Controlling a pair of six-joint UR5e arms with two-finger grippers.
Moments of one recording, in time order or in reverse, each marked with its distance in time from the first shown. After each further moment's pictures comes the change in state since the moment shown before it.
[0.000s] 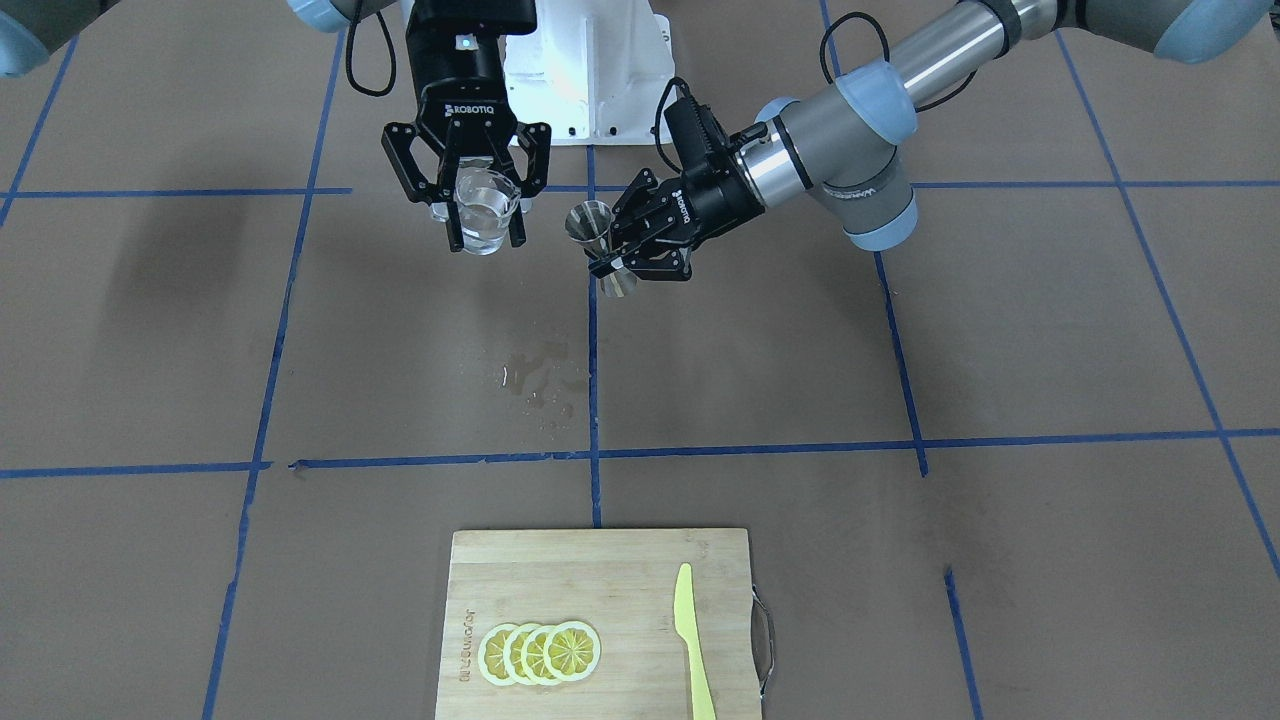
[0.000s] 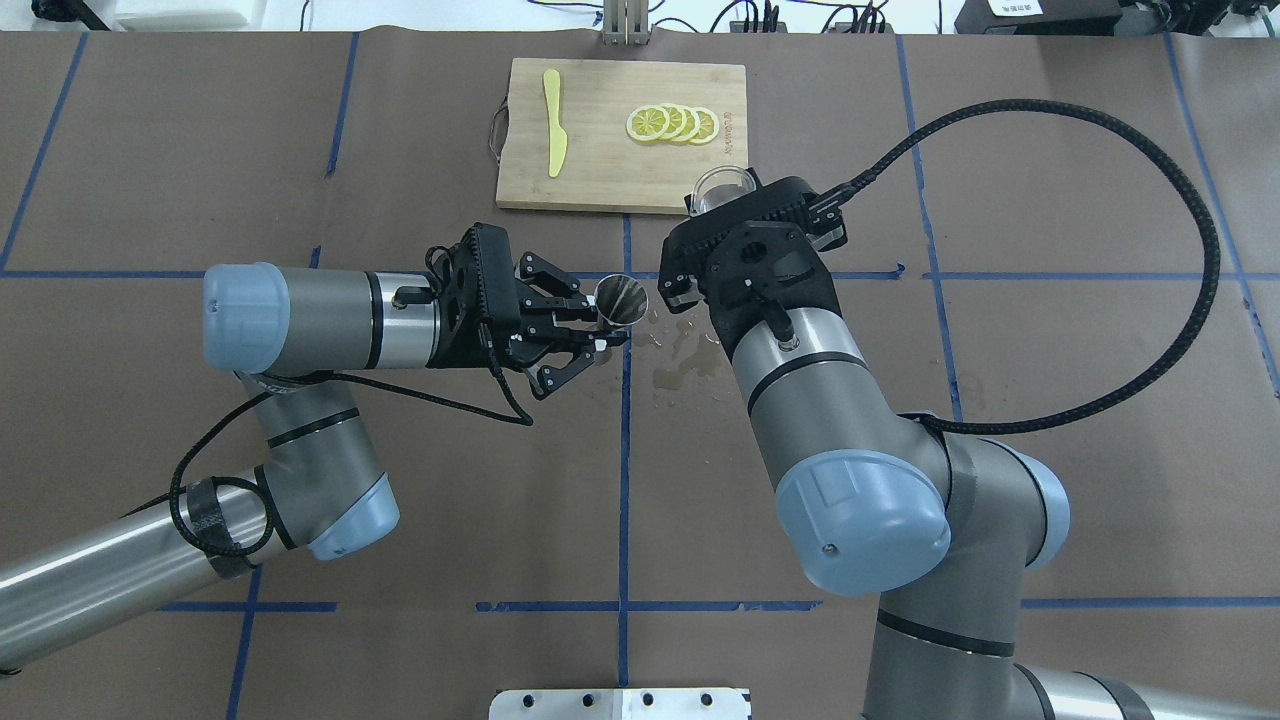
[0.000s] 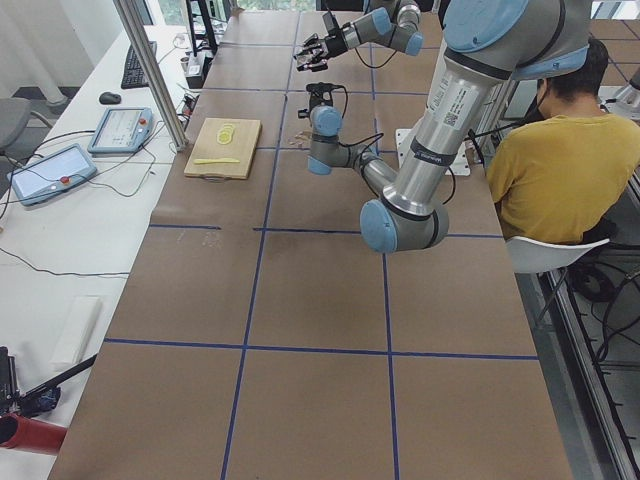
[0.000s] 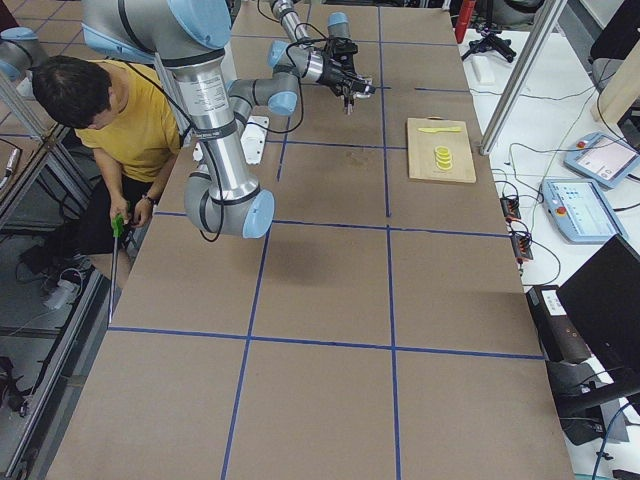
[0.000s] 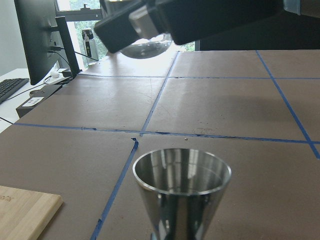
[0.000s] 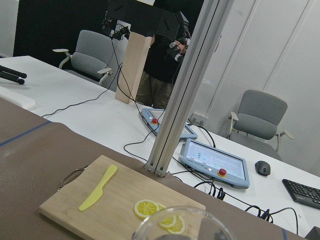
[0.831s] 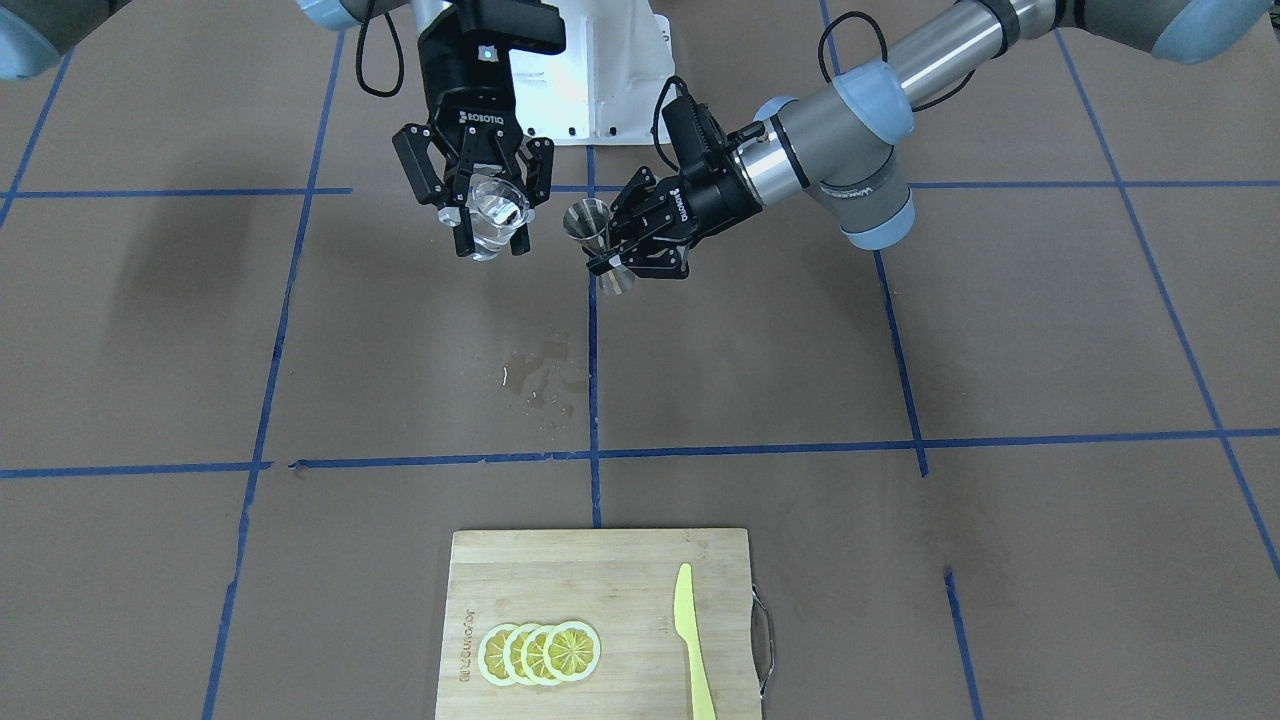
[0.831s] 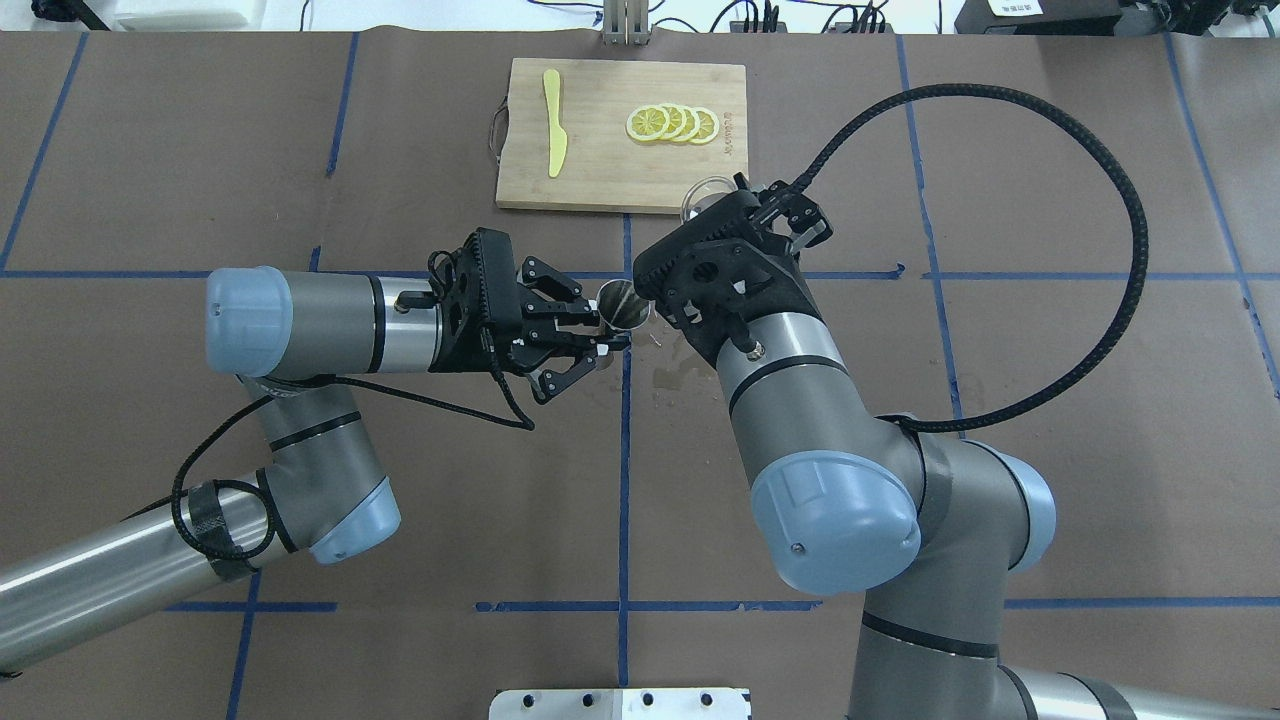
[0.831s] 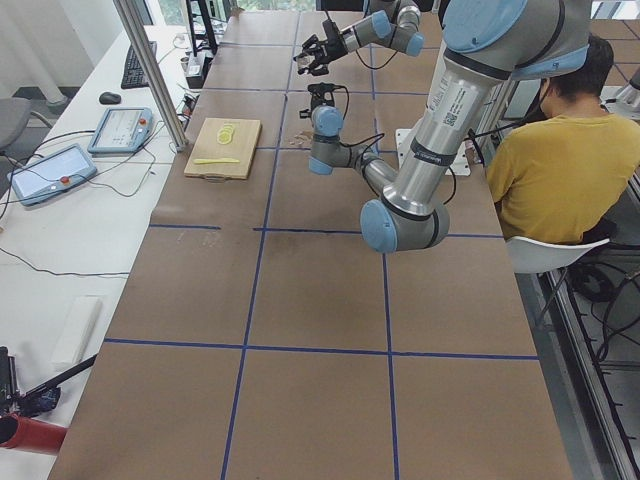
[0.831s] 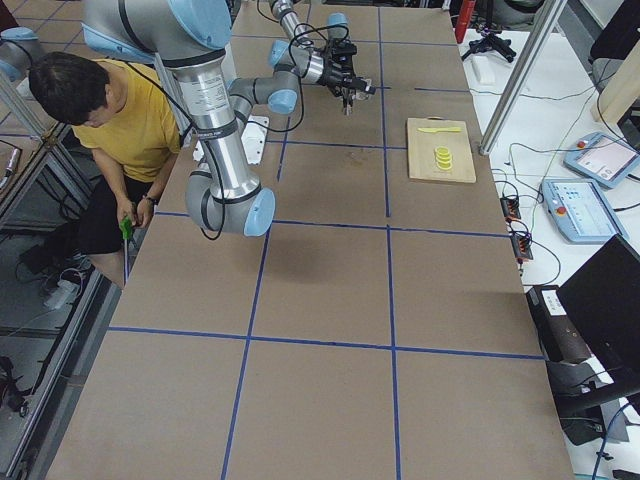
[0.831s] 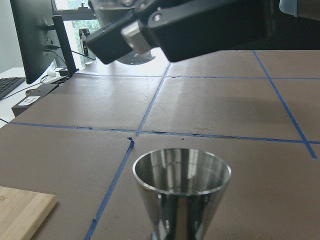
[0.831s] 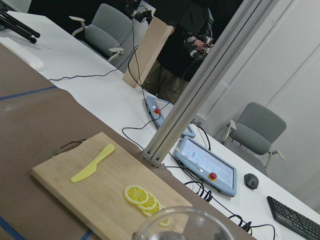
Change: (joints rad) left arm 0.004 0.000 0.000 -0.001 -0.001 0.000; right arm -0.008 0.027 -0.026 -0.045 -0.002 -0.191
